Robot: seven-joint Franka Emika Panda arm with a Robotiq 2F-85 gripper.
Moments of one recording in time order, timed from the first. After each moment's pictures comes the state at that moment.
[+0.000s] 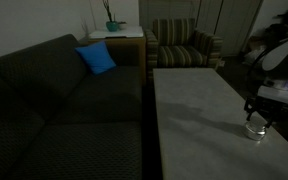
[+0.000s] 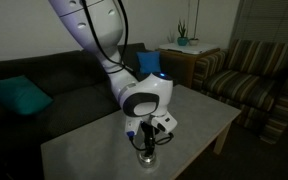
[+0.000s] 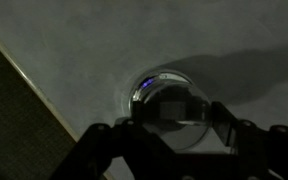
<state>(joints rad) -0.11 1.29 -0.02 -1.49 0.27 2.67 0.42</state>
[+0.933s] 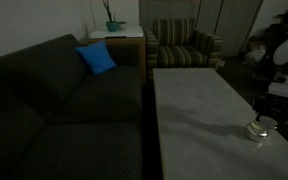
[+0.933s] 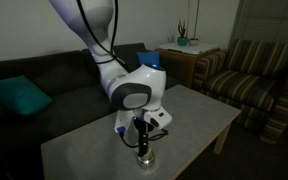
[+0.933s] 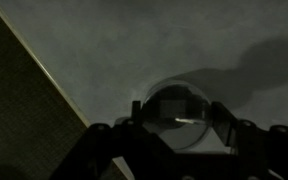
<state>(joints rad) -0.08 1.15 -0.04 -1.70 0.27 2.72 0.42</state>
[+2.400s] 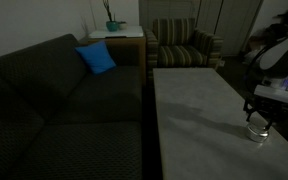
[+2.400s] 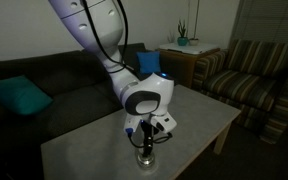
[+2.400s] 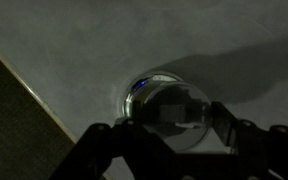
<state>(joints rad) -0.09 1.31 -0.05 -1.44 0.28 2.59 0.50</state>
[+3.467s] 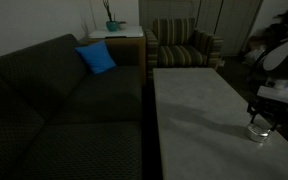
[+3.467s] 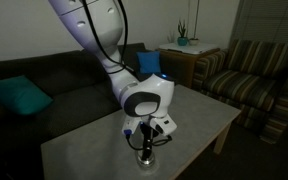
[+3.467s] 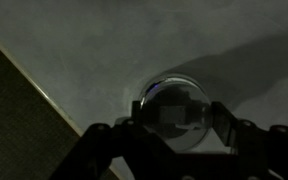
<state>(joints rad) -0.09 1.29 -0.06 -1.48 0.28 2.60 0.52</state>
